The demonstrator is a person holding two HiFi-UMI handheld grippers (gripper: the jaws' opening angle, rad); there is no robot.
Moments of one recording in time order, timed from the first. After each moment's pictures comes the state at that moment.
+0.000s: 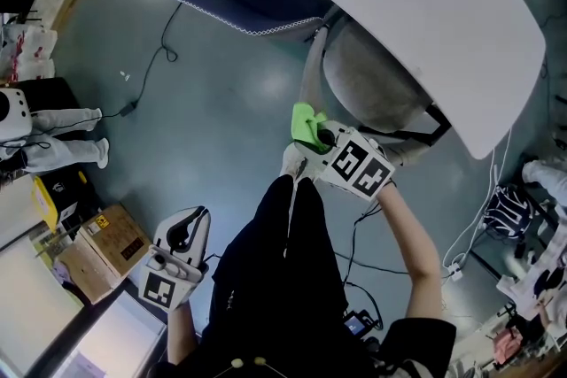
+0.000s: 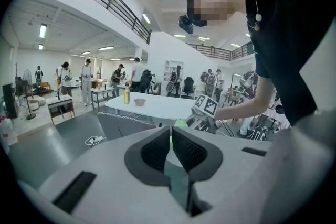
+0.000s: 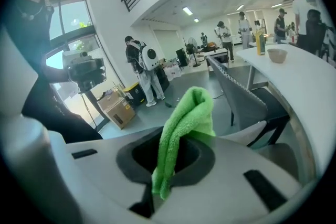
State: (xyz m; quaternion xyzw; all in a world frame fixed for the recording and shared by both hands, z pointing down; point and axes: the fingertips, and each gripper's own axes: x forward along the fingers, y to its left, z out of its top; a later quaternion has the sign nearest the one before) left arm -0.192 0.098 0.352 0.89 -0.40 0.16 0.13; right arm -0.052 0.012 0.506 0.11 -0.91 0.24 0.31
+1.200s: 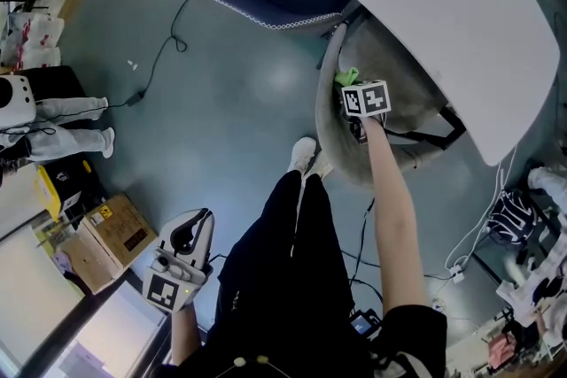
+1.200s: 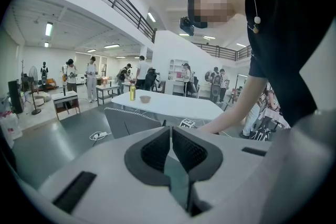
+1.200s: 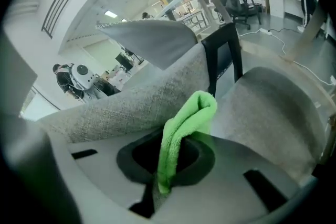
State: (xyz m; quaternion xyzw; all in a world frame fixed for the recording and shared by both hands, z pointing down) left arm -0.214 0.104 0.355 0.88 -0.42 0.16 0.15; right arm 0.018 -0.100 0.727 0.35 -0.75 0.46 0.31
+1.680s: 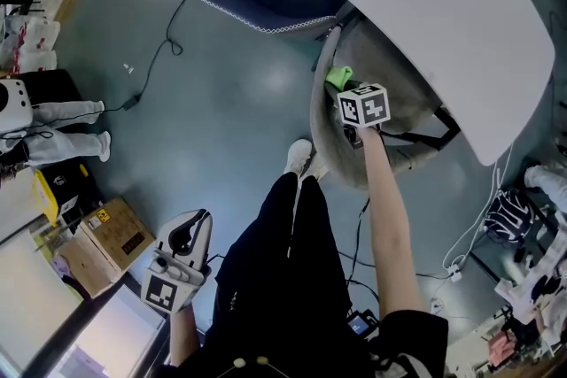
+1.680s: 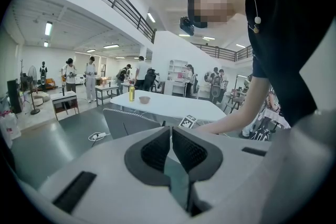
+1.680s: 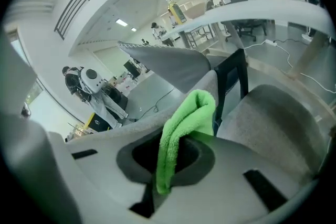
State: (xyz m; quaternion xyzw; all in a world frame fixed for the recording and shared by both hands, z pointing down) left arm -0.210 0.100 0.356 0.88 -0.42 0.16 0.15; right arm 0.004 -0.108 0.675 0.35 -0.80 0.42 0.26
